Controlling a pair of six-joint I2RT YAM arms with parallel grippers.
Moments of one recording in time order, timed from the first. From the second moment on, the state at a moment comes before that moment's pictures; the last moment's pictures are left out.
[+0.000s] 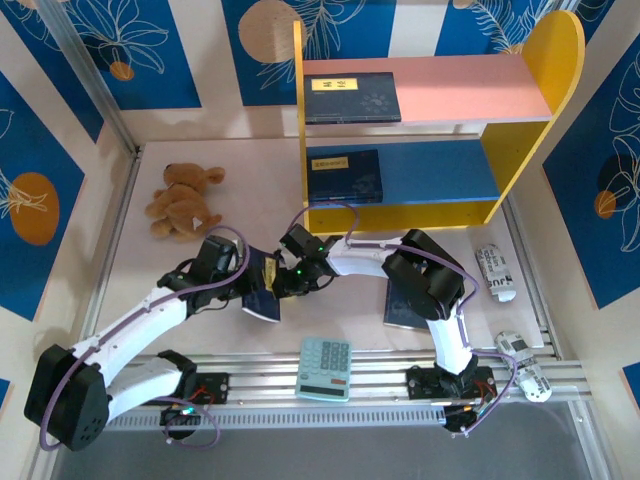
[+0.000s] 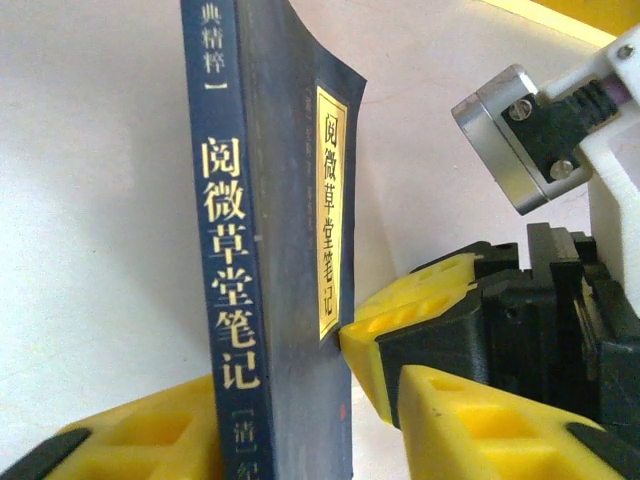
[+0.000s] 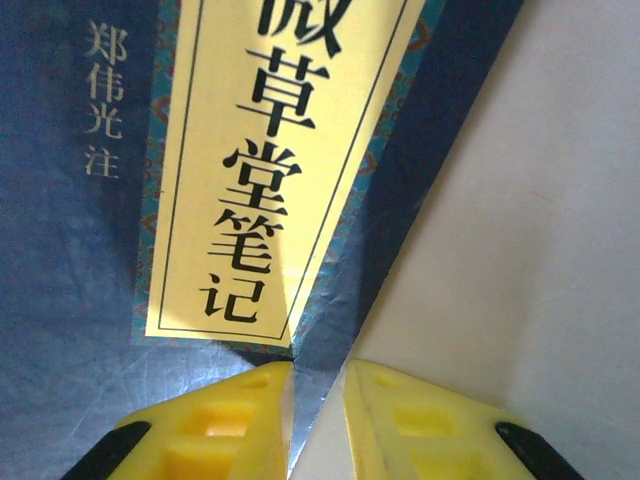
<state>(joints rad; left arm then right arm) -0.50 1.05 0.59 -0.47 0.15 -0.70 0.89 2.02 1.25 -0.35 -0.45 0.61</state>
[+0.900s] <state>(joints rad) -0.50 1.00 0.95 -0.66 0.04 -0.65 0.76 1.72 1.19 -0.45 -0.44 0.61</state>
